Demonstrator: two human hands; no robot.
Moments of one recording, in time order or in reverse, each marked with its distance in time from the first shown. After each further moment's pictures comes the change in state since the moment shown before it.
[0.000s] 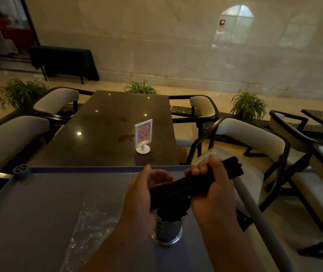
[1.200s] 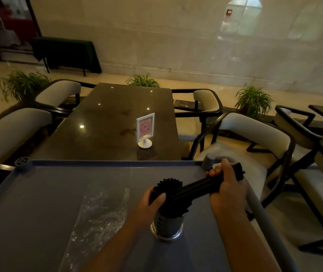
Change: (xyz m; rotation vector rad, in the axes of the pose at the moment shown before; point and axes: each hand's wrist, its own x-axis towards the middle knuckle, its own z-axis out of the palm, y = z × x) left_hand 0.058 -0.083 -0.064 0.599 -0.171 0.000; right_hand 0.048 0.004 -0.059 -0.226 0.214 -0.128
